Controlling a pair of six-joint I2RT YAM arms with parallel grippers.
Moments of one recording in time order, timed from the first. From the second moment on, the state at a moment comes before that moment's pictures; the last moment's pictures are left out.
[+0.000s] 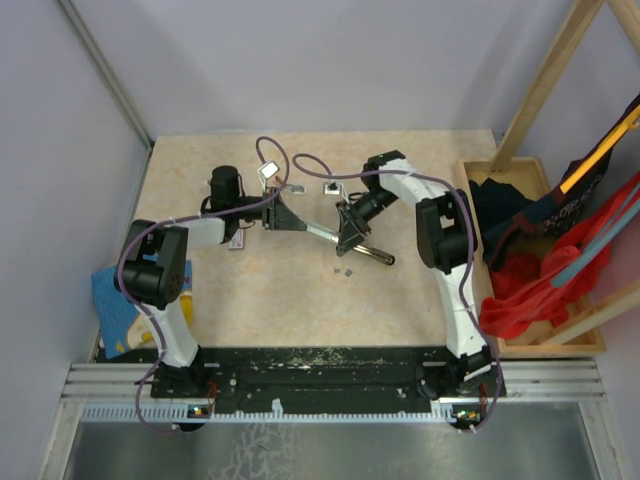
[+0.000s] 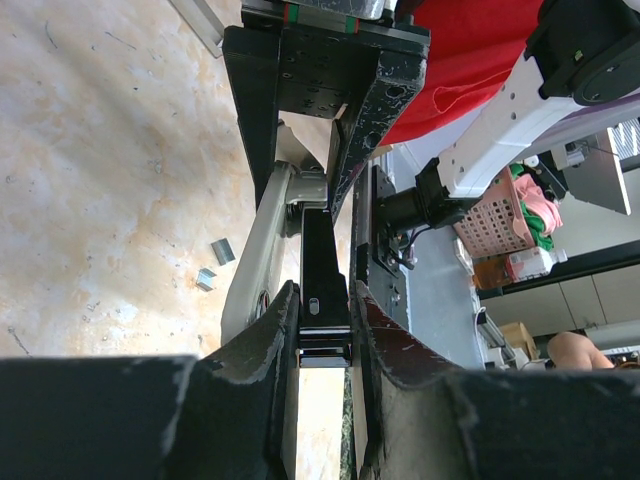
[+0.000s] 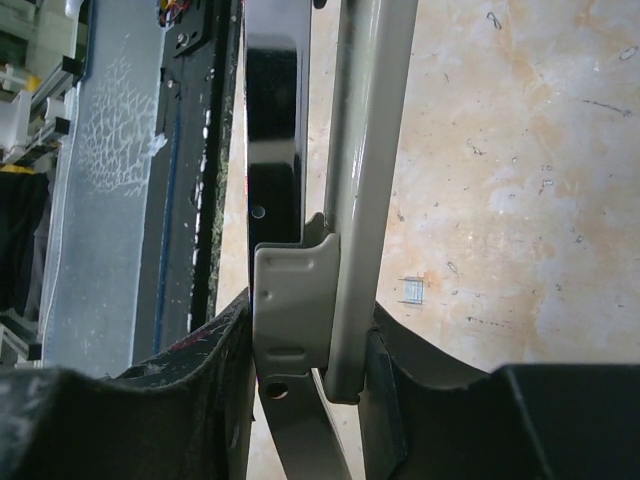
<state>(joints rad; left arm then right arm) -0.25 1.86 1.00 0.58 1.31 -0.66 0.39 2.31 1.92 -1.49 -1.13 -1.10</state>
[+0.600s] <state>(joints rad) -0.25 1.86 1.04 0.51 1.31 -0.61 0.39 2.31 1.93 -1.48 -1.08 -1.04</state>
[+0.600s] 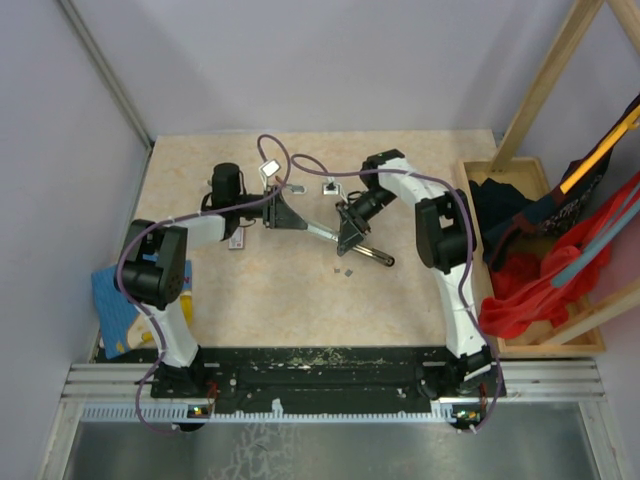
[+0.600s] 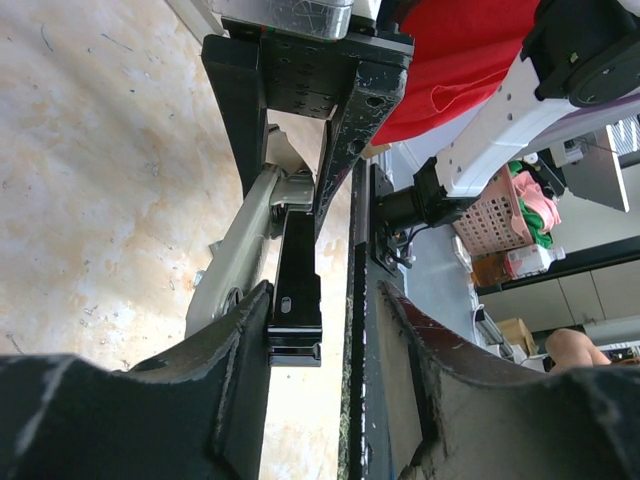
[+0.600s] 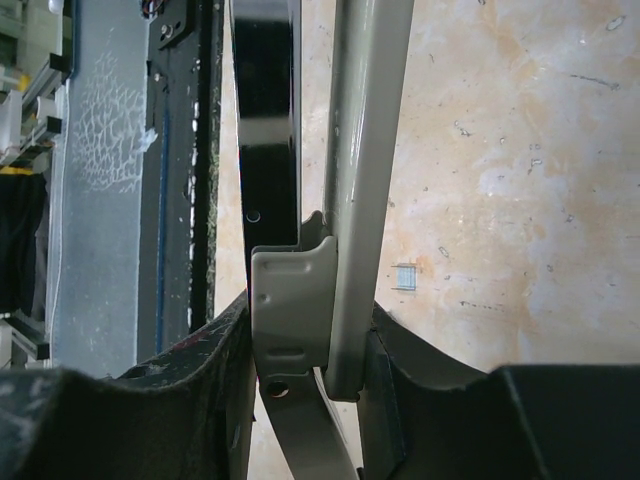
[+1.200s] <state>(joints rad) -0.12 1.79 1.05 0.41 1.31 -0.53 0.40 2.33 1.98 -1.48 -1.03 -1.00</state>
